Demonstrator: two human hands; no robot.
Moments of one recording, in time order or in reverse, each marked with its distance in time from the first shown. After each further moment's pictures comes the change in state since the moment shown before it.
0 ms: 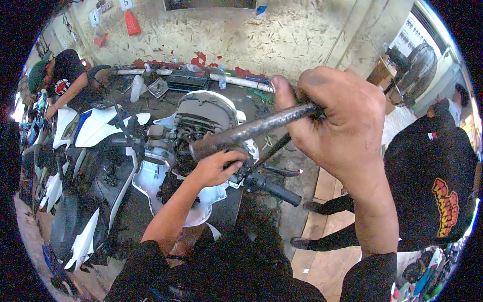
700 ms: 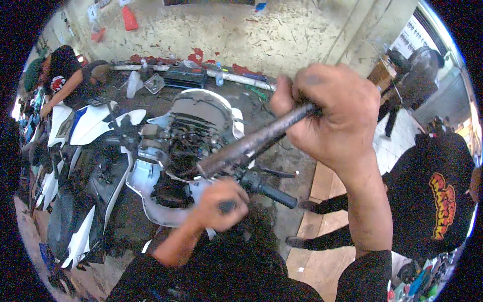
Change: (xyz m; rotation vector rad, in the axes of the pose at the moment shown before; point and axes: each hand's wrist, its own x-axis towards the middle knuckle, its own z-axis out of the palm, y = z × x) left_hand -0.047 0.072 0.016 -0.495 0.110 0.160; right_hand -0.001 0.020 0.020 0.074 0.038 -0.083
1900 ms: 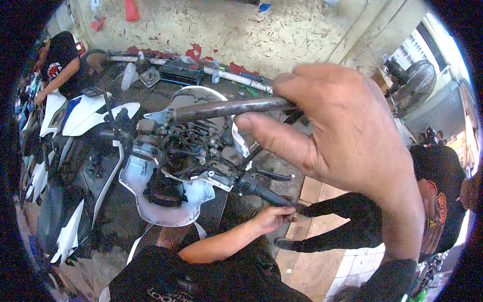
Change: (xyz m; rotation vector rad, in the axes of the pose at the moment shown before) left_hand 0.010 -0.056 0.187 -1.670 0.217 -0.956; right_hand 0.051 -0.025 -0.027 0.103 -0.732 0.017
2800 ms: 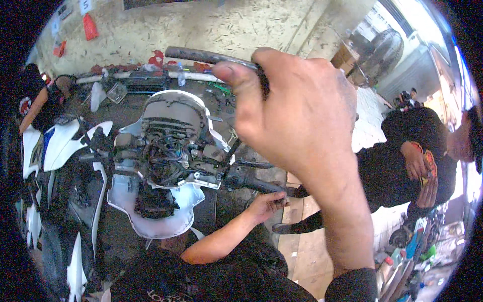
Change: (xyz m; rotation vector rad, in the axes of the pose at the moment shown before) left_hand 0.000 0.005 -0.008 -0.007 -0.104 -0.103; right_hand 0.006 -0.032 0.041 -0.193 0.390 0.530
